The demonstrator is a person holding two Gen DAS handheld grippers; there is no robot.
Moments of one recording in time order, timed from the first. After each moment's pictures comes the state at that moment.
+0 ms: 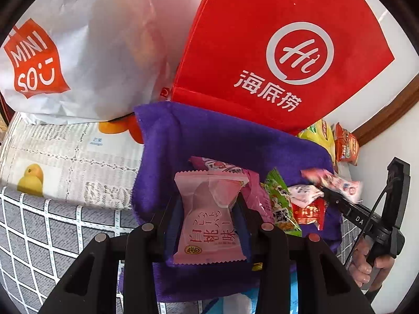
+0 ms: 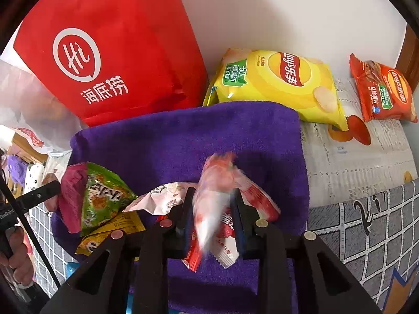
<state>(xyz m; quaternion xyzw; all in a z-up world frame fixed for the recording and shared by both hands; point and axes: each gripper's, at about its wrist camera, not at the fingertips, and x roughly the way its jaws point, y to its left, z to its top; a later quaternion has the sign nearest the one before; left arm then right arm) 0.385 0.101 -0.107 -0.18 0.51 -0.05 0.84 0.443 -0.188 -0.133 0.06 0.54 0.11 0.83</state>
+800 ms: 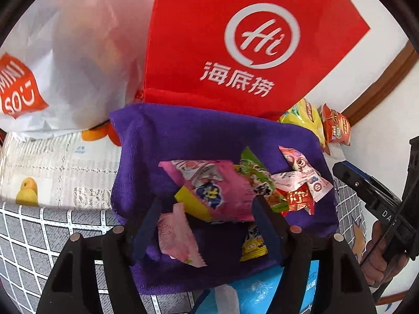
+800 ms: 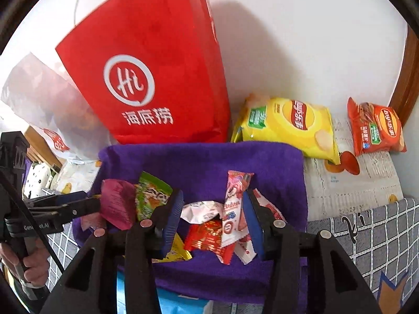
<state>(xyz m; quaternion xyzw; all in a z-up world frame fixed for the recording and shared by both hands) 0.382 0.073 -0.096 -0.13 0.51 -0.09 0.85 0.413 -0.165 -0.067 0.03 0.46 0.12 0.88</state>
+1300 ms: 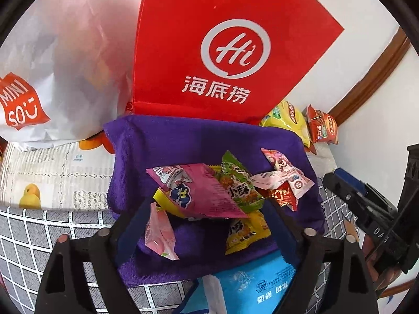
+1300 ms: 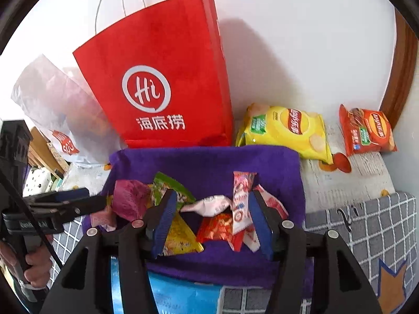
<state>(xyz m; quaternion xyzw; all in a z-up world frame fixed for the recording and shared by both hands) 0.368 0.068 -0.070 -0.13 0.49 -0.11 0.85 0.382 -0.157 -0.049 0.03 0.44 0.11 0.89</state>
